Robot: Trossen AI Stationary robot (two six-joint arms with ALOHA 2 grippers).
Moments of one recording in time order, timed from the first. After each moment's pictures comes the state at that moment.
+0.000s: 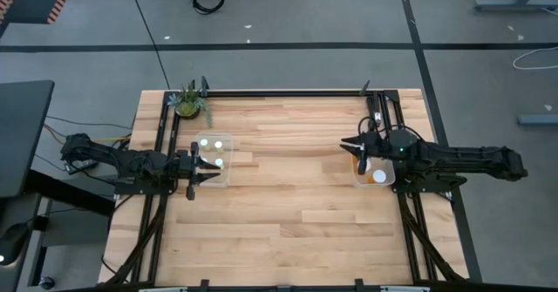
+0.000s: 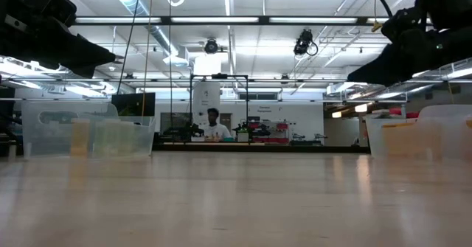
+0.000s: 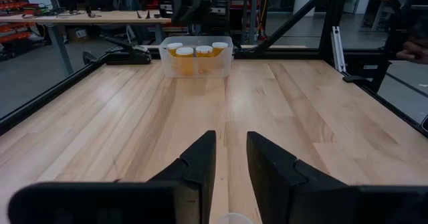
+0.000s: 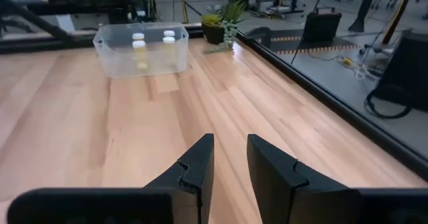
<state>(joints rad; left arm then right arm) -0.27 0.16 0.03 0.01 -0.32 -0.04 -0.20 0.38 0.11 0.05 0.13 0.00</state>
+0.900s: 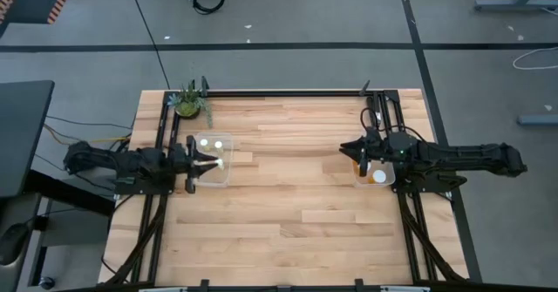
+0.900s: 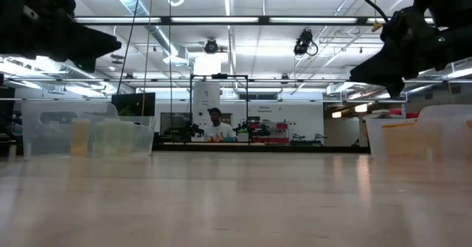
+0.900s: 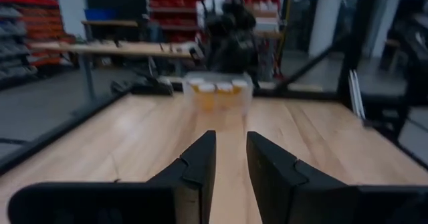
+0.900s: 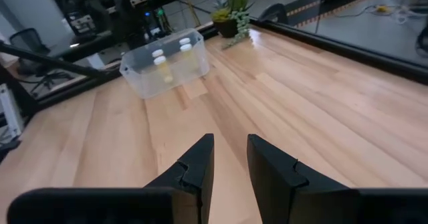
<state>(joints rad) -0.19 0.06 0.01 0.06 -0.31 -0.04 -0.14 0.38 0.12 0.04 0.12 0.34</state>
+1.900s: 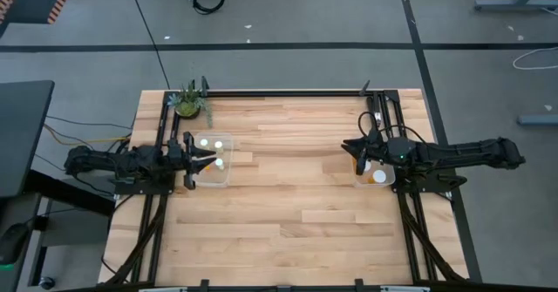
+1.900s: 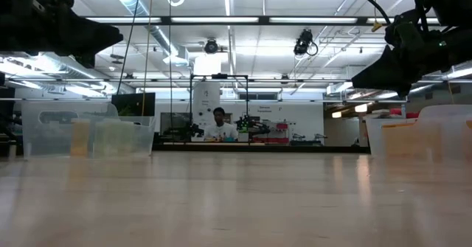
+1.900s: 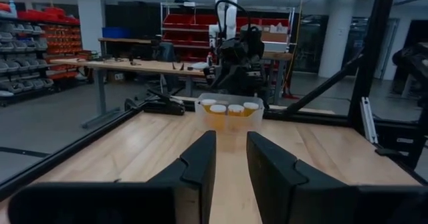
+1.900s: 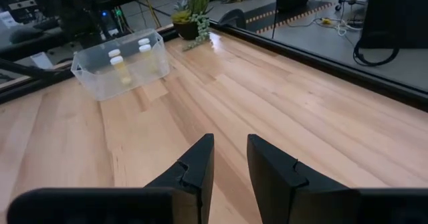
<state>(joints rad) -0.14 0.01 0.01 0.11 -0.32 -0.04 -0.03 0.39 0.11 0.01 0.40 0.33</state>
